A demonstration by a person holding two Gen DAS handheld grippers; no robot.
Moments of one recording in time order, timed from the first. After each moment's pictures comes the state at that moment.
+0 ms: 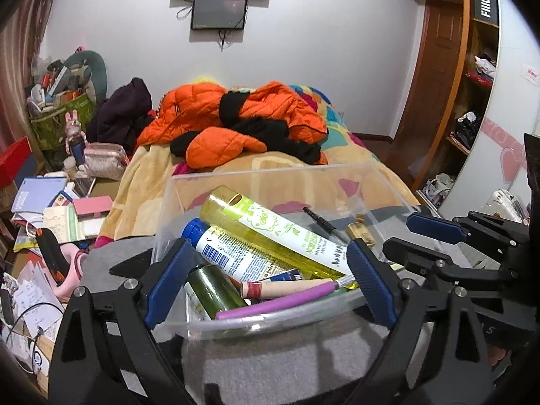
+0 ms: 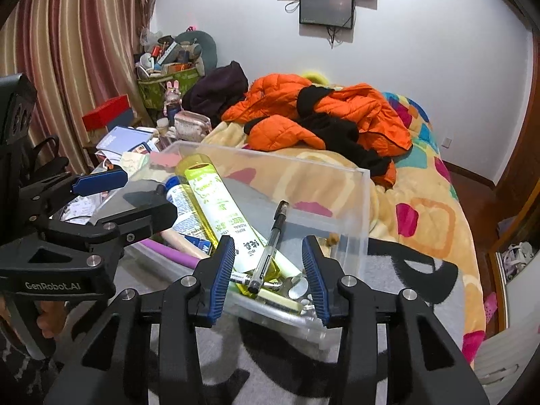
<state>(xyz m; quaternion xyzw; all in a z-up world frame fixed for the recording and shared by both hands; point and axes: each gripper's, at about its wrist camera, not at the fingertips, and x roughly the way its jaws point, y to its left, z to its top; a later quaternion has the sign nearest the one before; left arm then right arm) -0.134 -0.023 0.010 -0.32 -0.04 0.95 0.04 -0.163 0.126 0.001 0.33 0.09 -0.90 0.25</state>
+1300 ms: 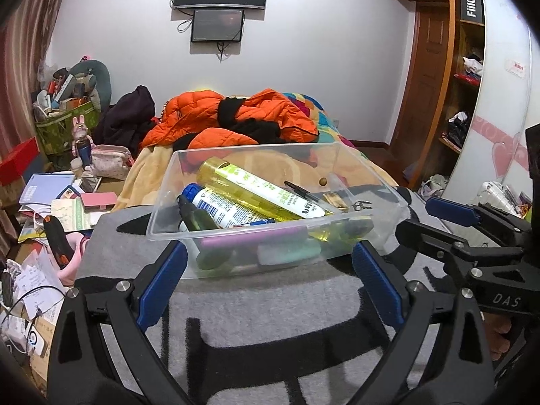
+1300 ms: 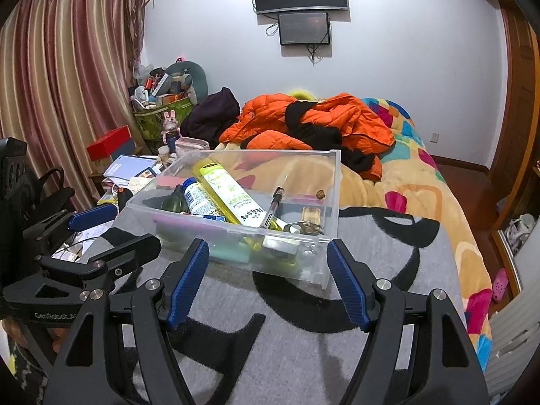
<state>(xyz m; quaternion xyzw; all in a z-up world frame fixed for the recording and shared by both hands) -0.066 -0.002 -0.004 -0.29 -0.04 0.95 0.04 -0.099 0.162 -0.002 0.30 0.04 -0.92 0.24</state>
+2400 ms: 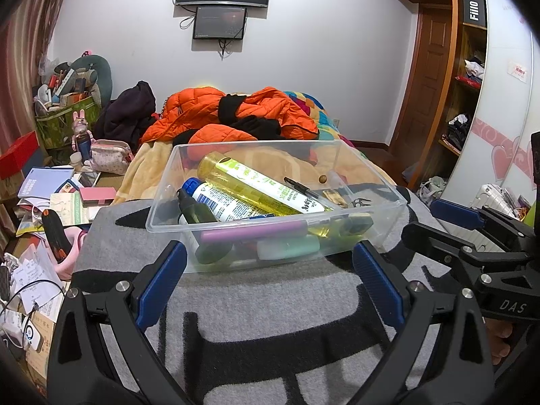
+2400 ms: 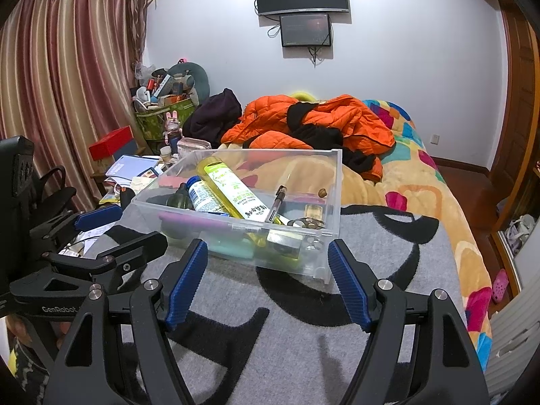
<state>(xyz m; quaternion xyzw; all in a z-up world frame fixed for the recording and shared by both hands) -0.065 -0.004 -0.006 -0.30 -0.05 0.95 0.04 -0.091 0.163 0.000 0.30 0.04 -0.92 0.24</state>
